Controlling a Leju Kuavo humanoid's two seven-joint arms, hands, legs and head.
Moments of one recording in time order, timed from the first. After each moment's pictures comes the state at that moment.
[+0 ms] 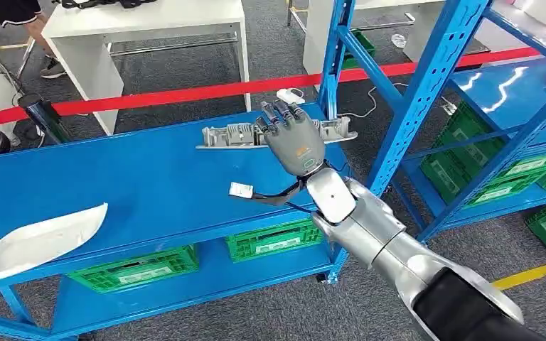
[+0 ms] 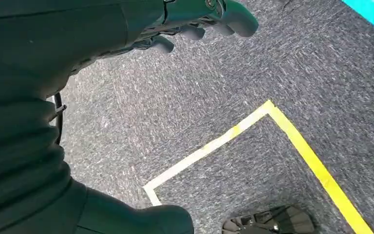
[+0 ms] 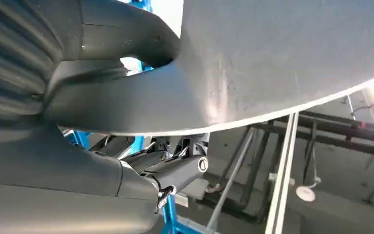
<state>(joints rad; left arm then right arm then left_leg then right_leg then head) -0.12 -0.31 0.86 -0.18 -1.40 0.52 -0.04 -0.78 -0.07 0.85 -0.97 1.57 -0.70 0.19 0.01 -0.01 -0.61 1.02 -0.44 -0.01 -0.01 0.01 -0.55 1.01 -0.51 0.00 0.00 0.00</state>
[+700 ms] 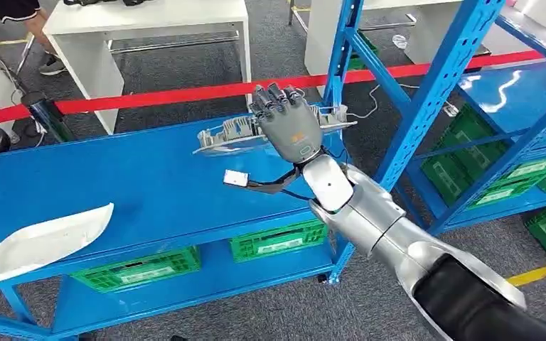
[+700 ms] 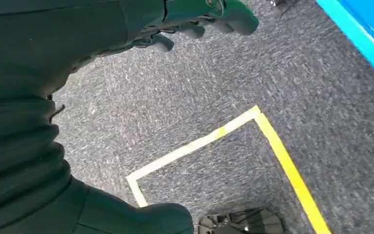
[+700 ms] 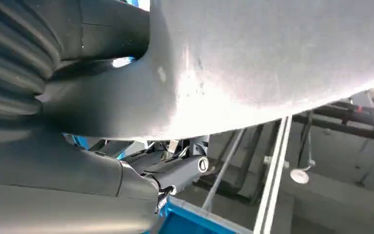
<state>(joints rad) -0.13 -0.33 0.90 -0.18 -1.31 0.57 -0.11 -0.86 -0.07 0.90 -0.95 1.57 -0.70 0.24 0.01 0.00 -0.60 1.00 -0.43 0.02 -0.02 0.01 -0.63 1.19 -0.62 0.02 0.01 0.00</state>
